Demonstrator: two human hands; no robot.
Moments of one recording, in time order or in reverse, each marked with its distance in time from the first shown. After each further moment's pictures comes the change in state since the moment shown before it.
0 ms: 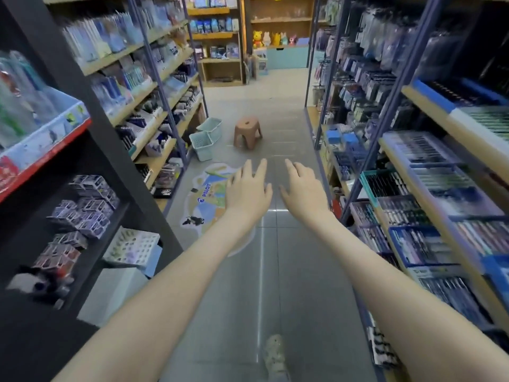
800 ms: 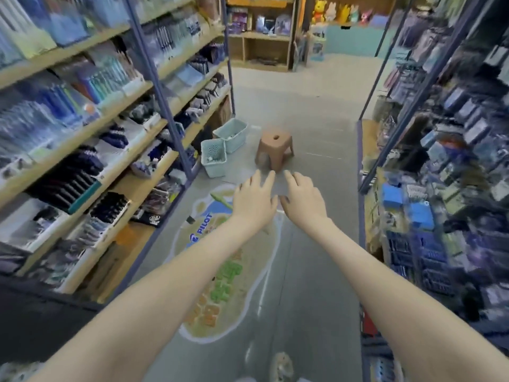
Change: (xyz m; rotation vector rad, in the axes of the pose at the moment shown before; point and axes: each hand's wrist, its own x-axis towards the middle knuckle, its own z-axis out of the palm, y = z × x) left_hand 0.622 -0.083 0.176 0.066 -0.144 -0.170; right_hand 0.624 0.158 0.212 0.009 -0.249 -0.183
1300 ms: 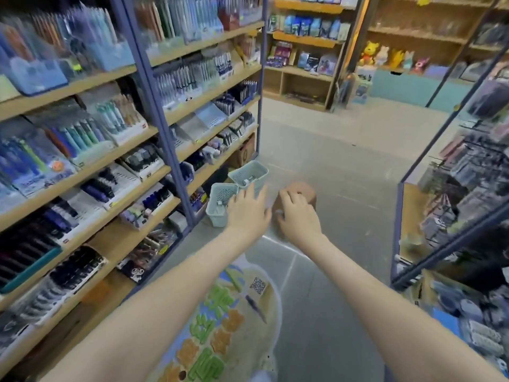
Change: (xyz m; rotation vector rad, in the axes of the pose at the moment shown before) left_hand 0.387 -0.089 0.015 0.027 0.053 -0.216; right_hand 0.411 0.060 0.042 0.017 -0.058 -0.236
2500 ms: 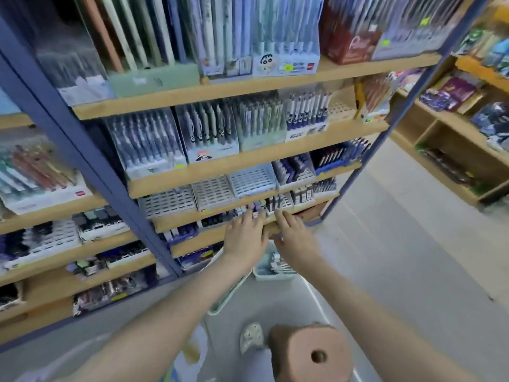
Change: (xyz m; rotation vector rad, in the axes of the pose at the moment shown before) left_hand 0.676 -0.162 0.110 -0.100 -0.066 -0.655; right_hand 0.764 0.126 0.149 0.018 -0.301 -0.676
